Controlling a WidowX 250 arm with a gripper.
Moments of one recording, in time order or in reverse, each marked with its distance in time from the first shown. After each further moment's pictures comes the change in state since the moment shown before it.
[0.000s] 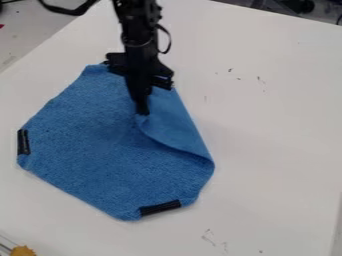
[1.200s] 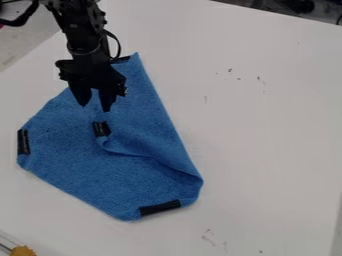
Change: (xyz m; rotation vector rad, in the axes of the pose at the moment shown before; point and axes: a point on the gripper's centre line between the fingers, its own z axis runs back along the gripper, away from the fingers) arm -0.027 0.044 0.006 0.038 0.019 0.018
